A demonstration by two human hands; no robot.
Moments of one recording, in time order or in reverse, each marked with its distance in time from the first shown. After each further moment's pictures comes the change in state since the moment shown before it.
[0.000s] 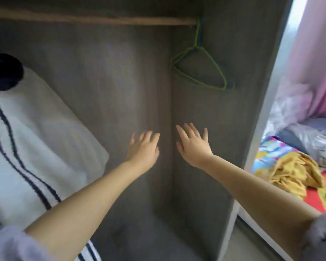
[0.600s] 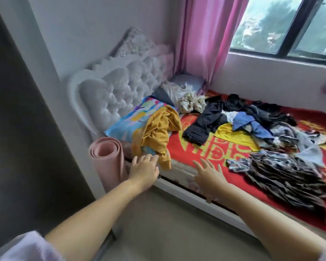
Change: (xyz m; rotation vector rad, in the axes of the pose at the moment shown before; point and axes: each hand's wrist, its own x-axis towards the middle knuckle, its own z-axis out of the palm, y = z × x) left_hand -0.041 0.490 0.127 -0.328 -0.391 0.548; right_hand -0.395 0.399 -0.029 -0.057 -0.542 0.781
